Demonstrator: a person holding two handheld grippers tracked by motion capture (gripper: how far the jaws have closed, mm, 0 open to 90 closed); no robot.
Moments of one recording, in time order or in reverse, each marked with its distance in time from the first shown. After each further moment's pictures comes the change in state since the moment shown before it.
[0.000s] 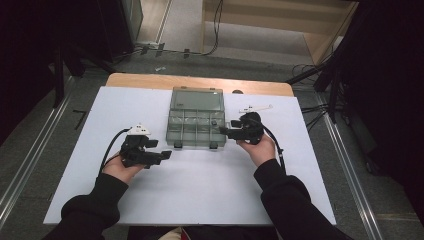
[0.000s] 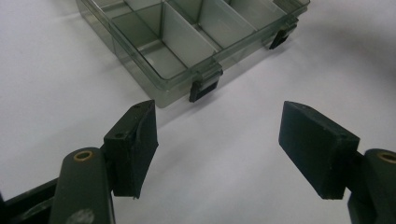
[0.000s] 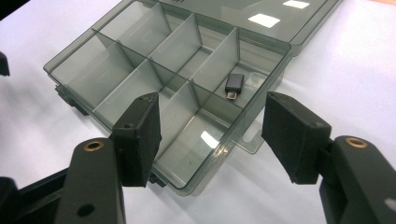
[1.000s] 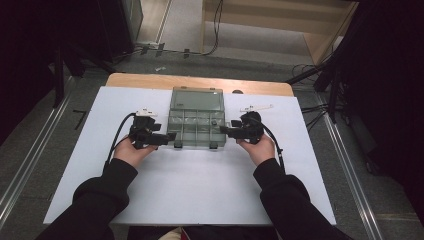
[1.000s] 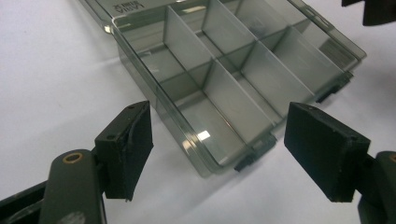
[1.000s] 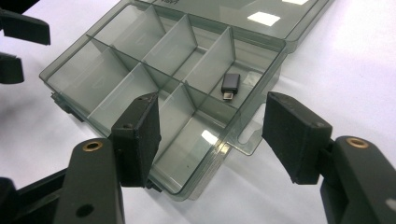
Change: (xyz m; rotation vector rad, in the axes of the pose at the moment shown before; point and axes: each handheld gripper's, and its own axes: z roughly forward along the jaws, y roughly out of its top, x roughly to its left) left arm 0.024 0.038 0.030 -0.026 0.069 -0.046; right arm -0.005 0.000 0.004 -0.003 0.002 0.046
